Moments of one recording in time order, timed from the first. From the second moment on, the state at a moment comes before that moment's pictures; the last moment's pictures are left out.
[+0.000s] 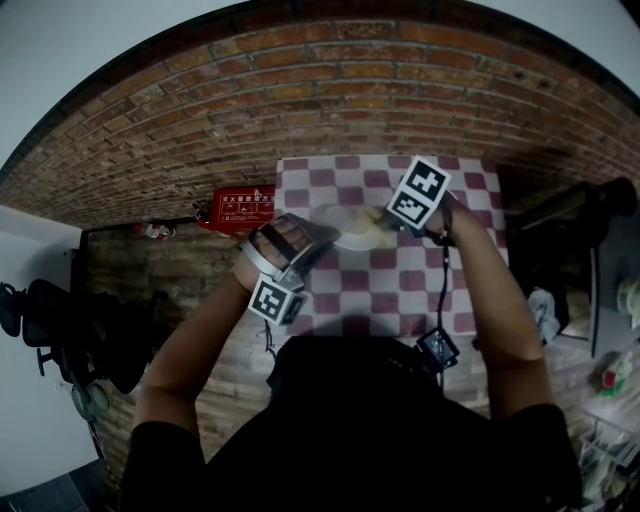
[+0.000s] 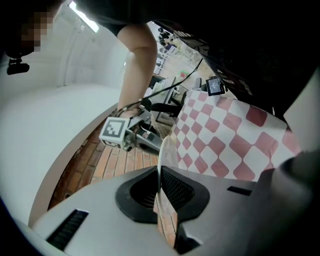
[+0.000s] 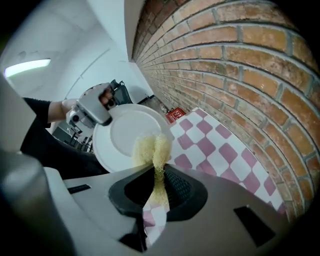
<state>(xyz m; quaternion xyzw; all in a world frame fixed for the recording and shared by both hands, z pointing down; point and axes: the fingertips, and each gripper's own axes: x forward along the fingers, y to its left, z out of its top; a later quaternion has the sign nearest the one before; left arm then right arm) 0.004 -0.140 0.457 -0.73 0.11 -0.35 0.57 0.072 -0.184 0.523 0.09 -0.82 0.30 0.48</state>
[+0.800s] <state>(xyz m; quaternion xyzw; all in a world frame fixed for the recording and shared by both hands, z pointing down) 0.016 -0.125 0.472 -0.74 0.07 -0.36 0.57 0.059 -0.154 0.498 0.05 -0.83 0.27 0.48</state>
